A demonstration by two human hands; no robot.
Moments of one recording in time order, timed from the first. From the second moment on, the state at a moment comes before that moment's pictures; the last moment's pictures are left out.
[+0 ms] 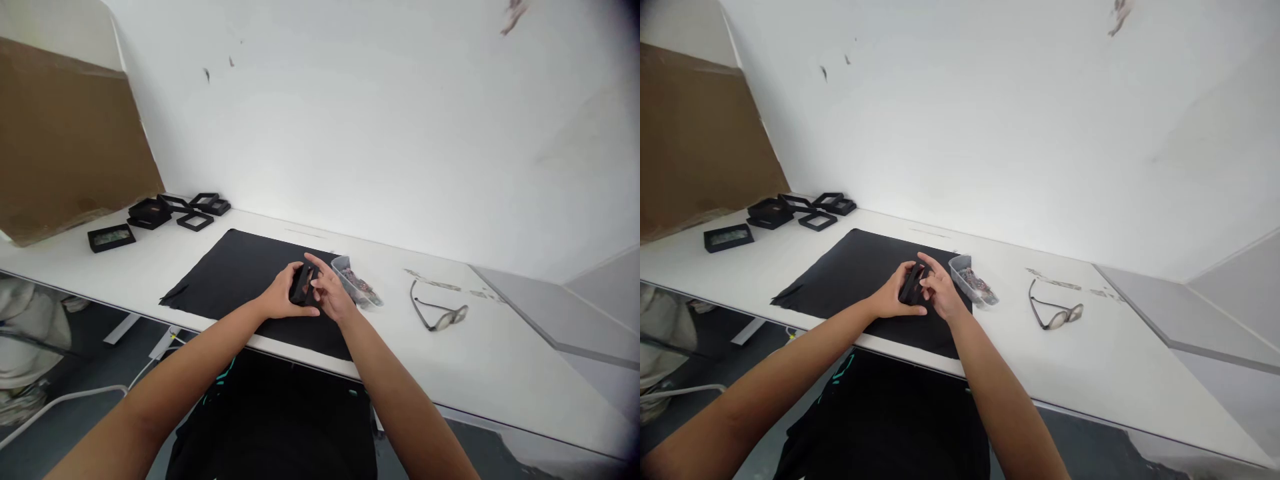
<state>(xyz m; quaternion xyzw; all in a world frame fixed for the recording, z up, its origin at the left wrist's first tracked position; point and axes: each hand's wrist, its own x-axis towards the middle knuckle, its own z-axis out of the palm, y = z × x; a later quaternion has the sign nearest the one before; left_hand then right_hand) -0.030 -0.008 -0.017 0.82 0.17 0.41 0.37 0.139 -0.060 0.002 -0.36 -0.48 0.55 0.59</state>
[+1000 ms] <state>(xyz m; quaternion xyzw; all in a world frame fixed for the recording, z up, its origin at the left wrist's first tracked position) -0.030 0.019 -0.007 0.48 0.33 0.66 0.47 0.142 -0.057 -0.003 -0.55 -0.66 0.38 0.34</state>
